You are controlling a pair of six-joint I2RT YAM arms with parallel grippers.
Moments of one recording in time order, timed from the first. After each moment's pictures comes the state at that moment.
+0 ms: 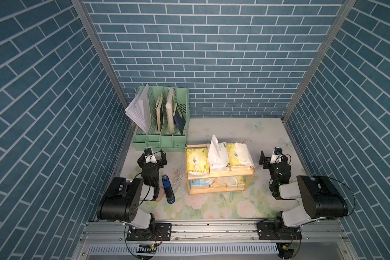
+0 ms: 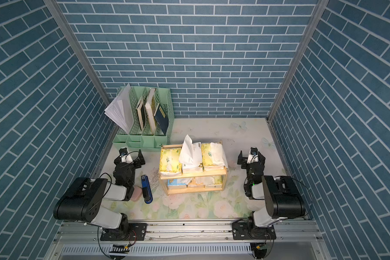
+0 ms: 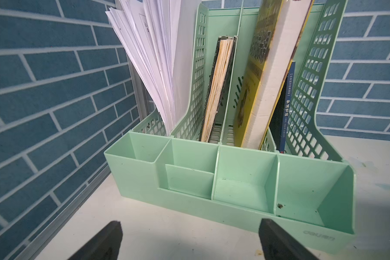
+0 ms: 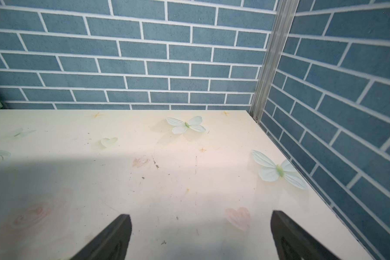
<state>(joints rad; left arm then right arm) -0.07 1.51 0.20 1.20 -0.29 -0.04 0.05 1.52 0.21 1.19 0.09 -0.06</state>
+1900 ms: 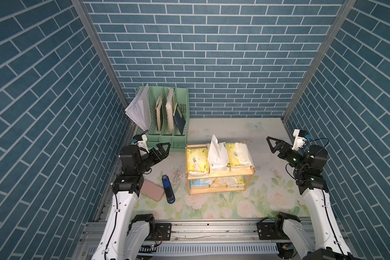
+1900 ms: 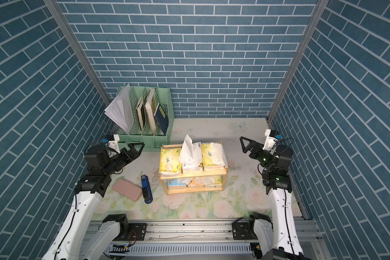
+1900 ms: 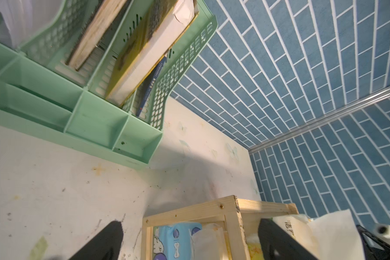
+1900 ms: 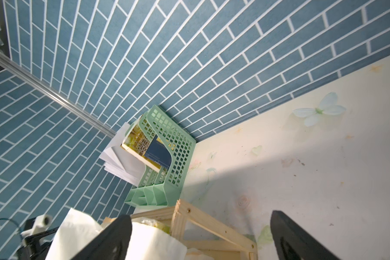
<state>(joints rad) 0.05 0.83 0.75 -0.32 0.53 -0.67 -0.17 0.84 0.71 -0.04 -0.75 0.62</state>
